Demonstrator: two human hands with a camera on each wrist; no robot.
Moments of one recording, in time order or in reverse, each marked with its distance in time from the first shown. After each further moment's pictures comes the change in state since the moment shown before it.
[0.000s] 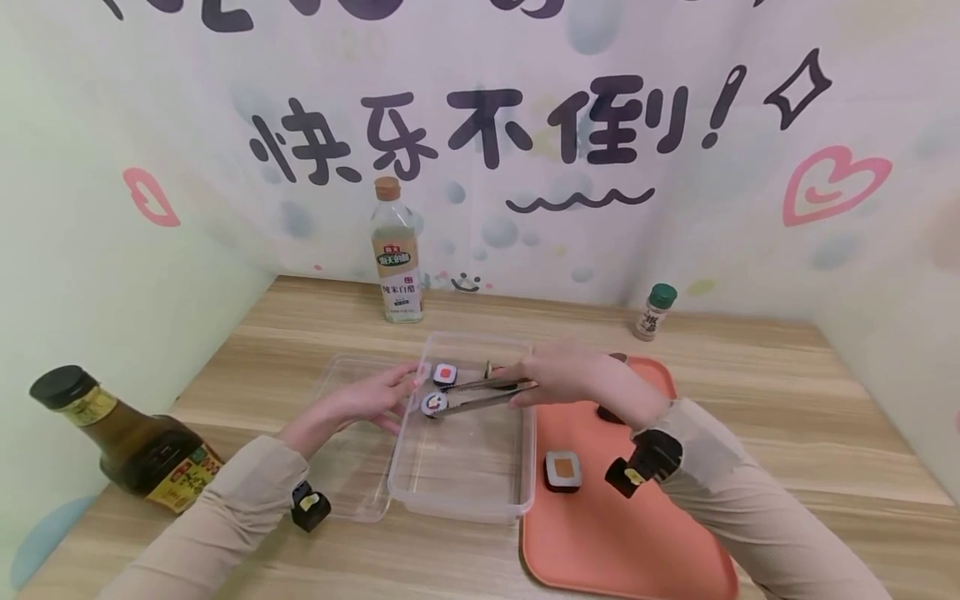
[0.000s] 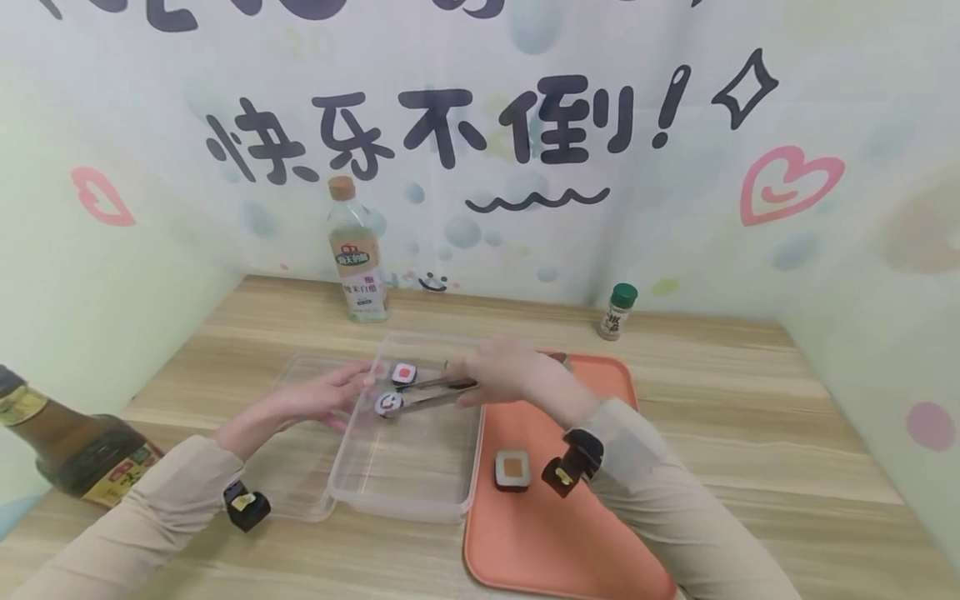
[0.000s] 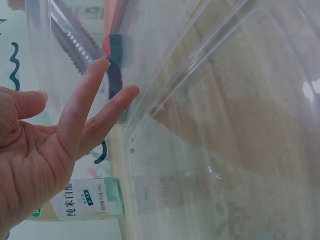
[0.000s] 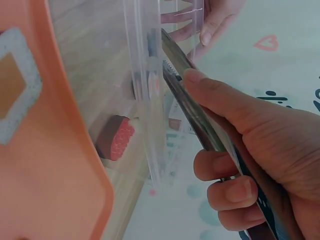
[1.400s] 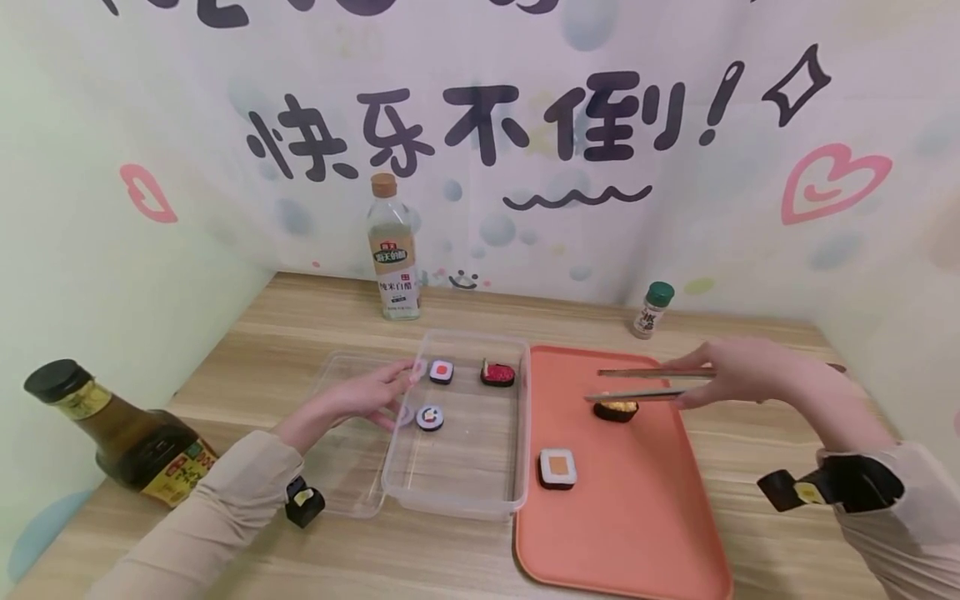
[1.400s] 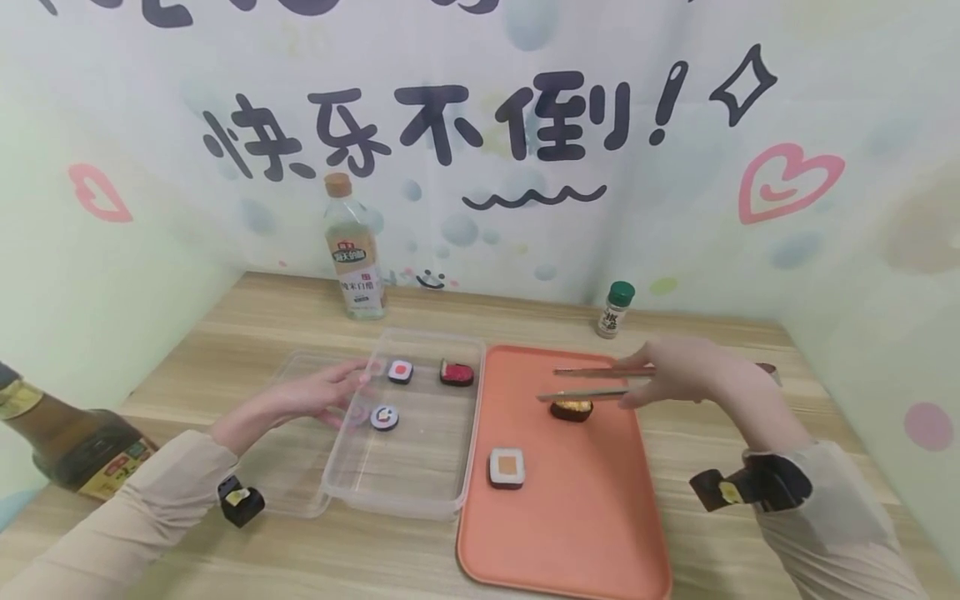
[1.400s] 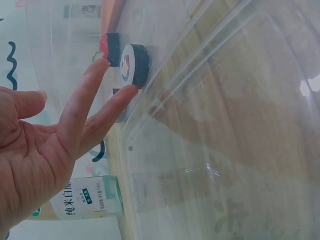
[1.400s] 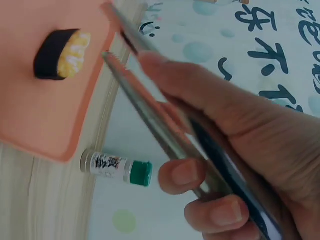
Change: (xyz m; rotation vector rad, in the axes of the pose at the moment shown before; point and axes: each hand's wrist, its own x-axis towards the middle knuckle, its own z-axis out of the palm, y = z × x) left_hand 0.002 0.000 -0.001 0.024 0.012 -0.051; right_hand -0.143 0.103 0.015 0.287 -0.026 0.350
